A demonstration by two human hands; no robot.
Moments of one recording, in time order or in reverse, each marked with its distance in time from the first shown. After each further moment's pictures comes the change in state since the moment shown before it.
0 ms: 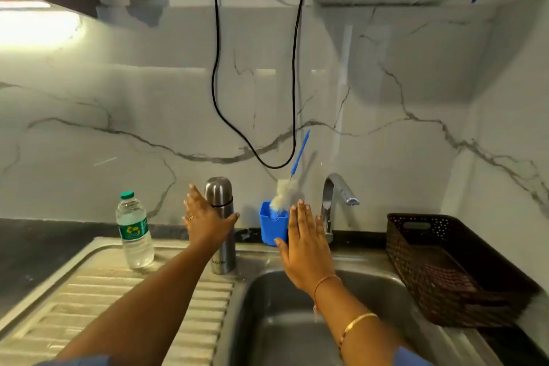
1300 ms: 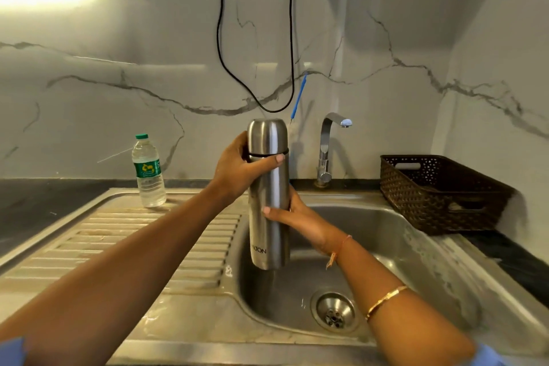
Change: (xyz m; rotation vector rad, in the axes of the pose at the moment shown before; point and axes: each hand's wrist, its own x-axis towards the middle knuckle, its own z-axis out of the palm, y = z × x) left_hand -0.139 0.001 -0.034 -0.589 -0.235 0.550; right_hand -0.116 -0.037 -0.018 1.181 -0.411 0.041
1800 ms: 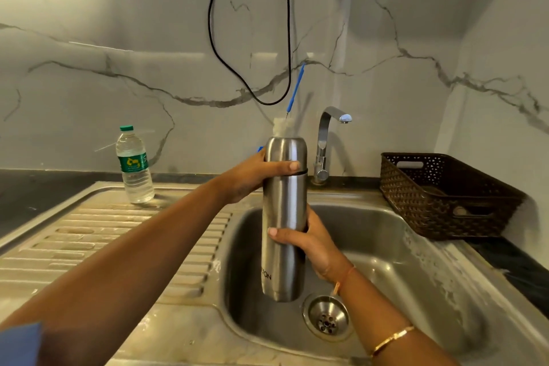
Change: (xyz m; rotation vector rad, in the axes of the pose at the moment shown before) left_hand 0.023 -0.008 0.030 -0.100 -0.539 -0.262; right_hand -0.009 0.043 -0.017 0.160 0.194 -0.057
